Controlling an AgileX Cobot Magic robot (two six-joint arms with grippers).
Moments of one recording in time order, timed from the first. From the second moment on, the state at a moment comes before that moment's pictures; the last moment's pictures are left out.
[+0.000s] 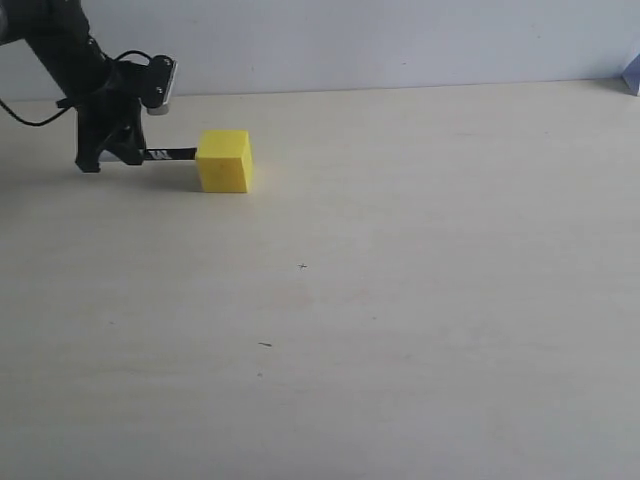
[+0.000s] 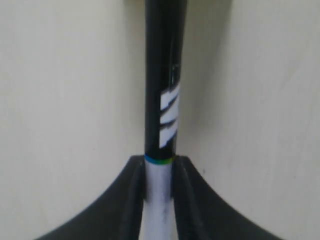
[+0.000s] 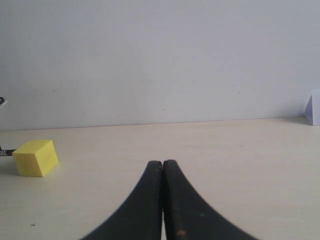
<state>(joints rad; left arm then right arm) -0.15 2.44 -2.08 -0.11 1.07 1.60 0.05 0.01 0.00 0.06 0.14 0.04</state>
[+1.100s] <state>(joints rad) -0.14 2.48 -2.09 -0.05 1.12 1.51 0.05 0.01 0.00 0.06 0.14 0.04</state>
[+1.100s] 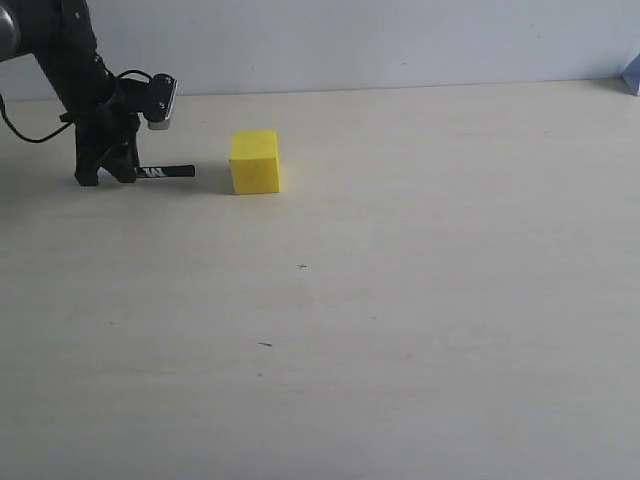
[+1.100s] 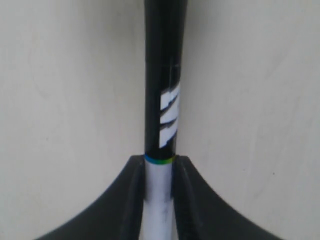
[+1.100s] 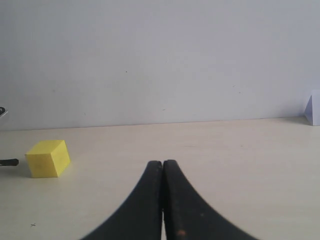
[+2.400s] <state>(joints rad) -0.28 2.54 -2.25 -0.05 1.19 1.51 0.05 0.01 0.00 0.06 0.14 0.04</state>
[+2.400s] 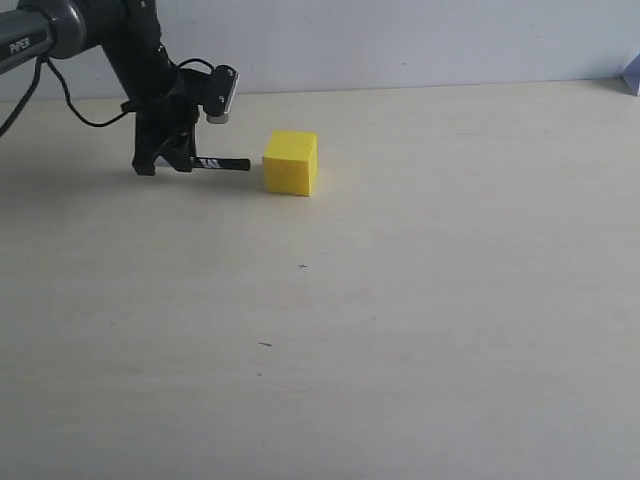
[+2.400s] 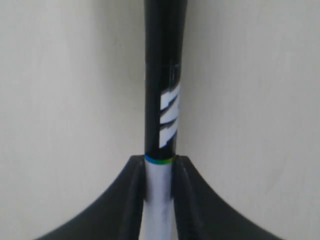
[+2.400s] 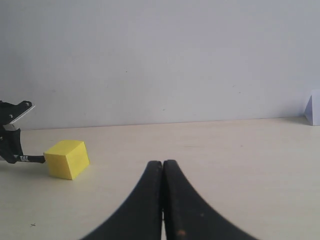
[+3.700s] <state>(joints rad) -0.26 2.54 -2.25 -0.09 1.22 1.36 0.05 0.01 0.00 0.06 0.14 0.04</state>
